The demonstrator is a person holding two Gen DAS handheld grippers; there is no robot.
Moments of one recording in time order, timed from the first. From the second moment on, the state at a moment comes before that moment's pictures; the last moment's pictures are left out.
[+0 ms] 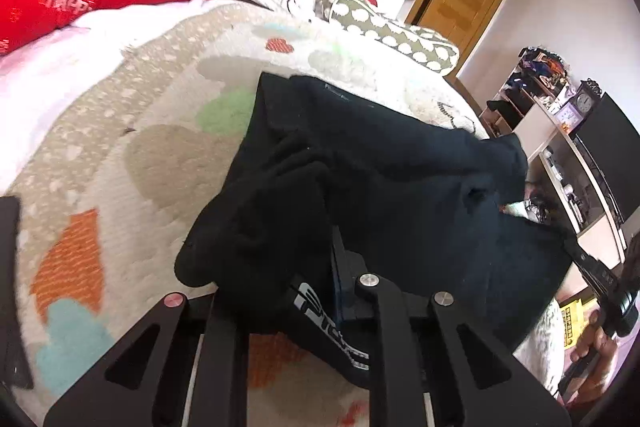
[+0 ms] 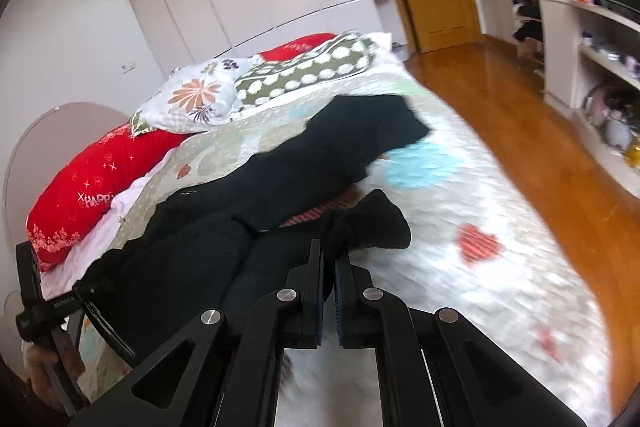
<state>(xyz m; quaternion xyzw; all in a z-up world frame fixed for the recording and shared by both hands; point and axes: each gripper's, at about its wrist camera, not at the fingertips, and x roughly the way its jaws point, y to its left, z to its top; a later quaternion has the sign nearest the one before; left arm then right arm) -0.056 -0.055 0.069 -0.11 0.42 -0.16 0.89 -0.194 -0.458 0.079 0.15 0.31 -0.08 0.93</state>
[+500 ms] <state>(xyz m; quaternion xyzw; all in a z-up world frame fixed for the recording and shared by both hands) -0.118 -0.029 0.047 -0.07 0.42 -0.13 0.89 -0.266 -0.472 0.060 0.09 0.40 -0.17 0.89</state>
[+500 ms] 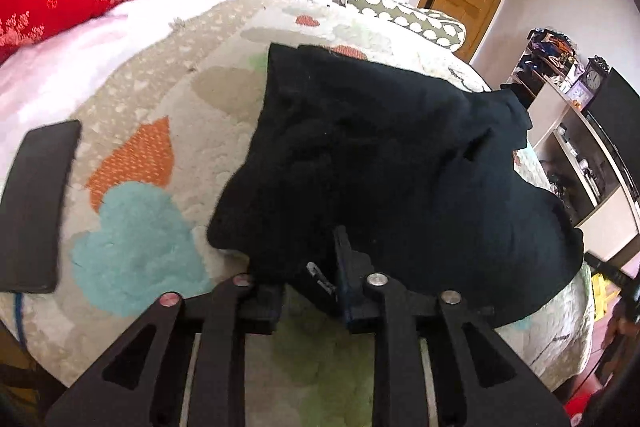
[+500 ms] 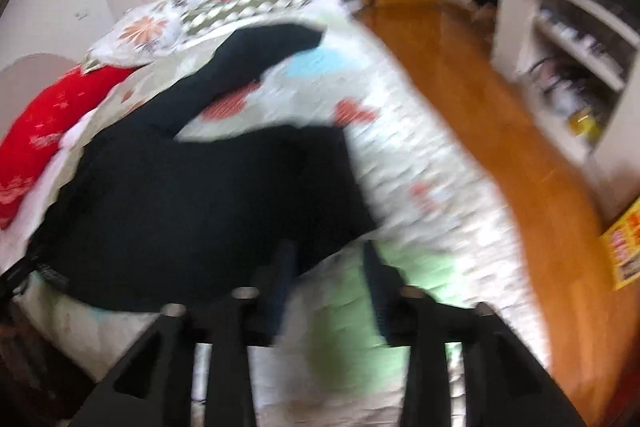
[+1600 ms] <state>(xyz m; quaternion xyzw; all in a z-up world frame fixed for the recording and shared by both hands) -0.073 -0.023 0.050 -0.01 0.42 -0.07 0.90 -0.135 -0.446 0.072 0.00 0.40 -0.08 0.91</state>
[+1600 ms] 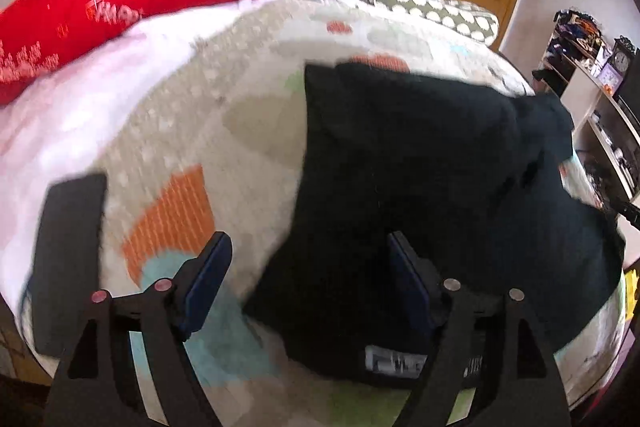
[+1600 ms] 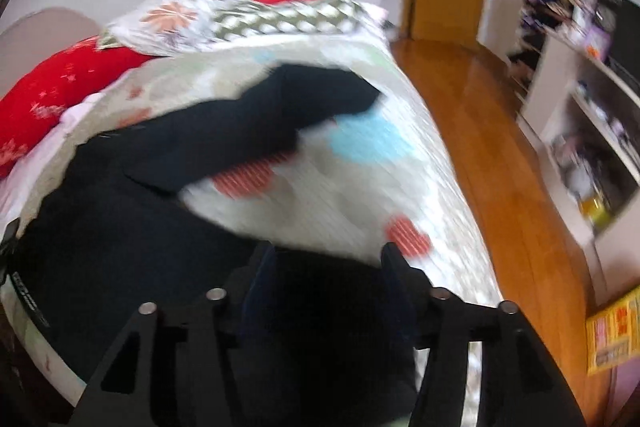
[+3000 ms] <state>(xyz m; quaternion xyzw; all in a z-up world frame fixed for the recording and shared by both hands) 0.124 -0.122 0.065 0.14 0.44 -0.30 0.84 0.089 -0.332 0.059 -0.18 0.42 0.15 0.88</state>
